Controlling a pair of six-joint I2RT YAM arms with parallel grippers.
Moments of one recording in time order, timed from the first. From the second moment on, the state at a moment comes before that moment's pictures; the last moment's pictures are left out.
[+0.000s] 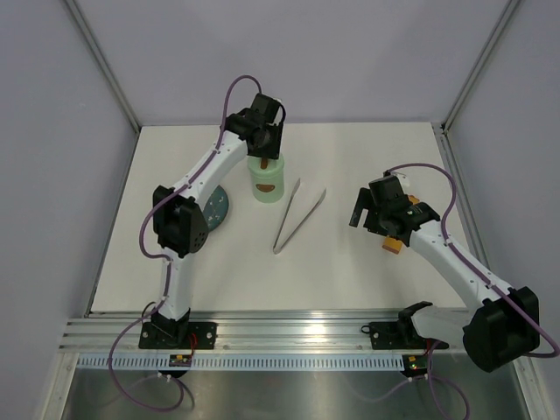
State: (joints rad) left arm -0.50 2.14 2.16 -0.90 -0.15 -0.26; right arm 0.39 1.17 0.91 -0.68 0.24 0.61
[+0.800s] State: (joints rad) left arm -0.54 1.37 1.52 -0.62 -0.05 -0.27; right arm 0.39 1.17 0.91 -0.67 0.25 0.61
